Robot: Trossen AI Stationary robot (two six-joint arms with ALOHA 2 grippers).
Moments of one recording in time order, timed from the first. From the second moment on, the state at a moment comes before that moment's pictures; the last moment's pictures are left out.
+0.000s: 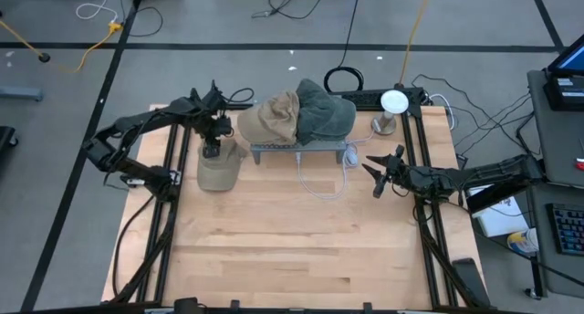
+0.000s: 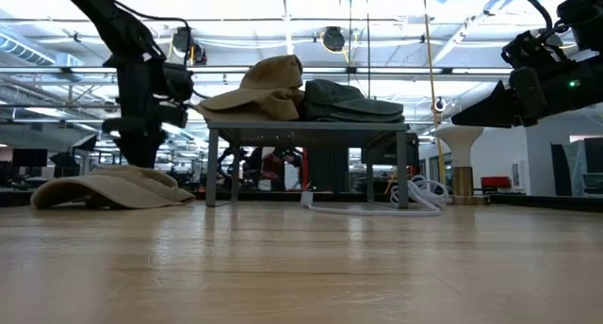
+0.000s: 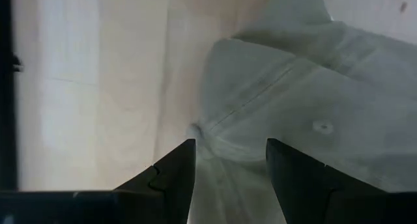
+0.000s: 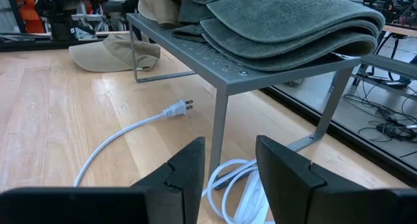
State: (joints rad) left arm 0.90 1.41 0.83 -0.79 0.08 0.76; right arm 0.12 0.36 0.01 0.11 0.65 0.07
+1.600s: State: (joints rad) left arm 0.91 1.59 0.71 -0.46 0.16 0.48; right arm 0.12 0.36 0.01 0.11 0.65 0.07
